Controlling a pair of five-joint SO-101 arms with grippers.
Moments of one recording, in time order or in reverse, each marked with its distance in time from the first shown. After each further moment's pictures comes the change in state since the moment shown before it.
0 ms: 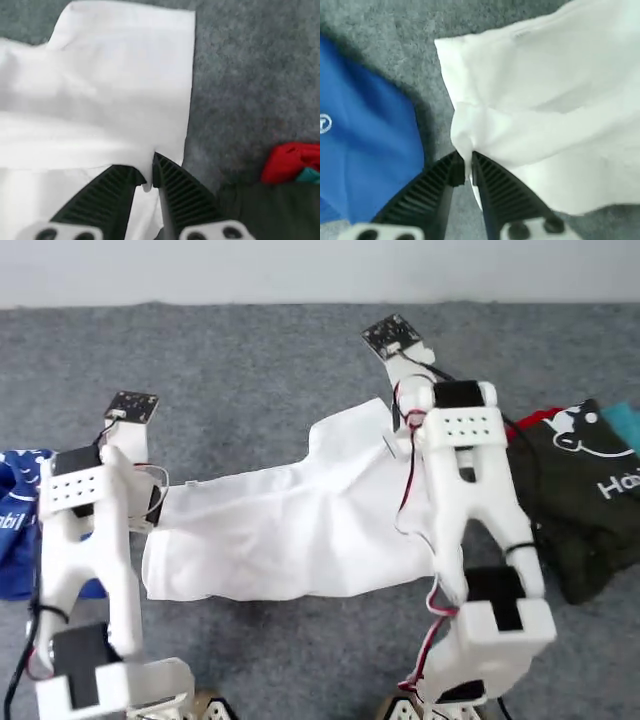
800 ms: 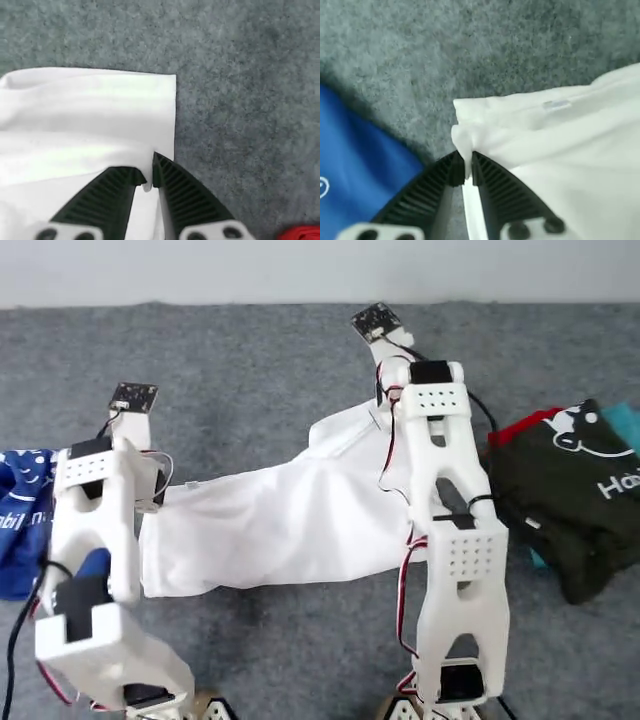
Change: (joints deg) left arm 0.0 16.2 -7.6 -11.3 3.1; right arm -0.4 36.4 -37.1 -0.3 0.0
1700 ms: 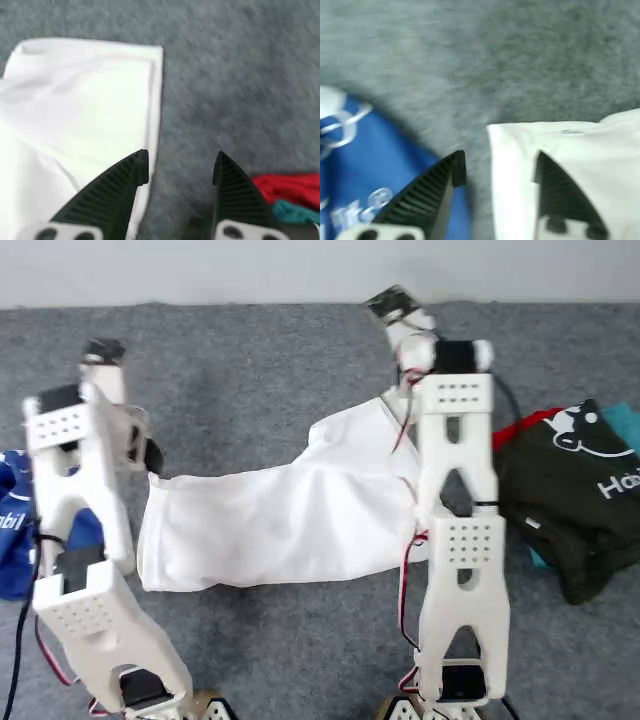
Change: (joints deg) left arm -3.6 13.8 -35.8 22.2 0.0; right arm 4.7 8.4 -34.7 30.2 2.7
